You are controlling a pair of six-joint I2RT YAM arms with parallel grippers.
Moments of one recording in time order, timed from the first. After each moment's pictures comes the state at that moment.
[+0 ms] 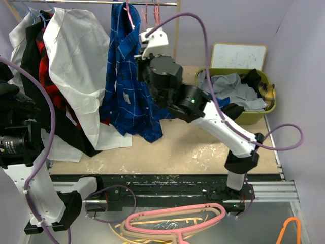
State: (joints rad) left arm 0.11 1.11 2.07 -0.55 -0.93 0.43; right arm 1.12 1.80 2.33 -0.46 0.79 0.07
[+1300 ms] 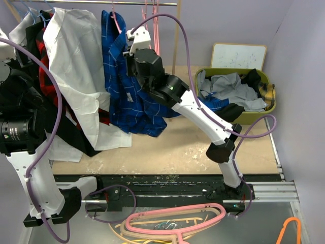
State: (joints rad) left arm 0.11 1.14 2.04 -0.75 -0.73 0.31; right arm 1.00 2.07 2.52 -0.48 0.59 0.13
